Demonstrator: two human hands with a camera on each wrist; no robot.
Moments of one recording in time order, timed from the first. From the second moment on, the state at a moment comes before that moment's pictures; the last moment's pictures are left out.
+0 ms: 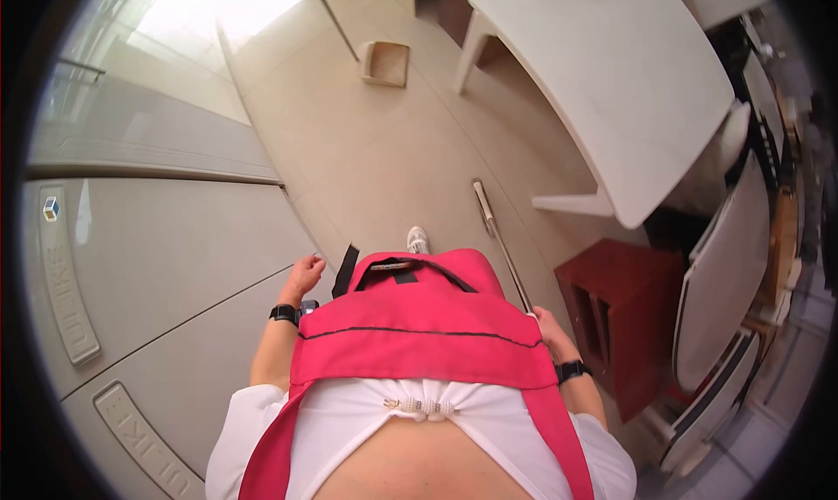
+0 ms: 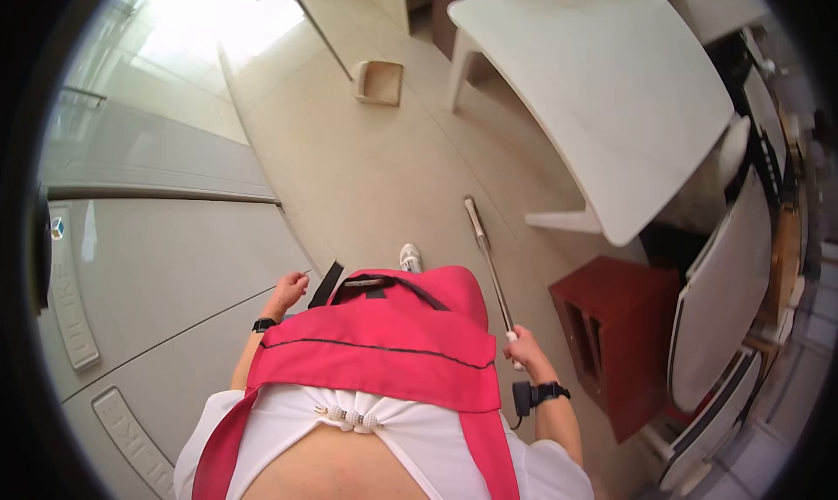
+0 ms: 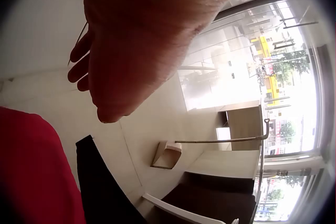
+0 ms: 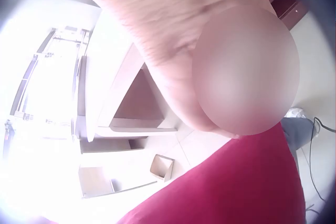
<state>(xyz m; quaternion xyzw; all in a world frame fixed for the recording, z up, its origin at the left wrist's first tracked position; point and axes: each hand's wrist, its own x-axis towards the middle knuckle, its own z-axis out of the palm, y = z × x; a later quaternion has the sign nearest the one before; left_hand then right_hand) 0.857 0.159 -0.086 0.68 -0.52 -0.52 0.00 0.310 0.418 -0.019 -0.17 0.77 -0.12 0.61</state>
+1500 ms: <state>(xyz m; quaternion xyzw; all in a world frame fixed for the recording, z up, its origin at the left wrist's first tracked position) 0.748 -0.697 0.034 0.53 -0.82 -0.12 -0.19 0.598 0.068 -0.041 -0.01 0.90 -0.01 0.43</state>
